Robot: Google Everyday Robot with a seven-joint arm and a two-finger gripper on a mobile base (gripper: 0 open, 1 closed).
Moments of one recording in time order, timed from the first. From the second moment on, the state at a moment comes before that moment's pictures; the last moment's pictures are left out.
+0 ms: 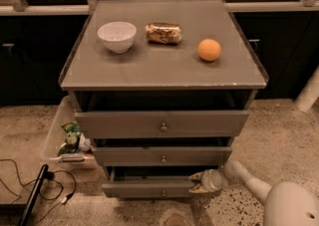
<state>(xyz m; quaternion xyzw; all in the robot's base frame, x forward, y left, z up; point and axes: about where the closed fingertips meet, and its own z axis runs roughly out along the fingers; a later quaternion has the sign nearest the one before) 0.576 -0.204 0.176 -0.66 0.67 0.15 0.31</state>
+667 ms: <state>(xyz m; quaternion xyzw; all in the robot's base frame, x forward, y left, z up) 0.576 -0.204 0.176 -0.66 0.67 0.15 0.31</state>
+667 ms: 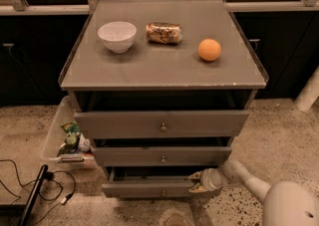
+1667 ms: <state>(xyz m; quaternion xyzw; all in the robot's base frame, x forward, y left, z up) 0.527 -0.236 0.163 -0.65 0.68 0.18 0.28</state>
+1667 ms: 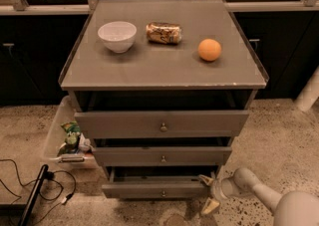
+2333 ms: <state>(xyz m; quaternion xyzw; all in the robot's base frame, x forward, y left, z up) 0.497 -0.248 0.173 -0.65 0.68 0.19 0.29</state>
